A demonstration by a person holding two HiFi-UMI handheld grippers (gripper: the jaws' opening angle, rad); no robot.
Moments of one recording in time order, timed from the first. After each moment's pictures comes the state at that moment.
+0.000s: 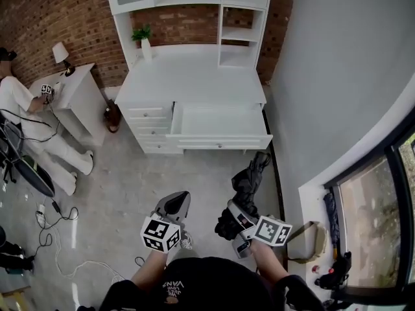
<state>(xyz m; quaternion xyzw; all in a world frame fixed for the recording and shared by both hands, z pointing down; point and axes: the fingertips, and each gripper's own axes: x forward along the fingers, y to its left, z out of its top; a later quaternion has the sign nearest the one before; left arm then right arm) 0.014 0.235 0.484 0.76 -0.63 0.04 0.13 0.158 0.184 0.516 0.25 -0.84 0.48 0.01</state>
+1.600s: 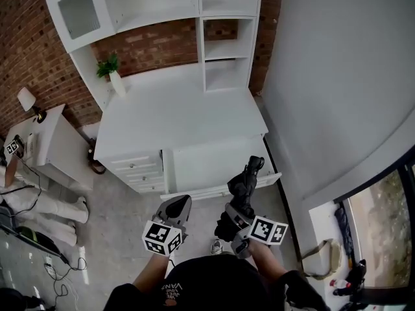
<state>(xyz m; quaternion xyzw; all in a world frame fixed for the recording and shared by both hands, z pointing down) -0.123 -0.043 0.493 0.81 -0.57 0.06 0.12 0.017 -0.072 0.551 0.32 -0.81 0.50 0.01</state>
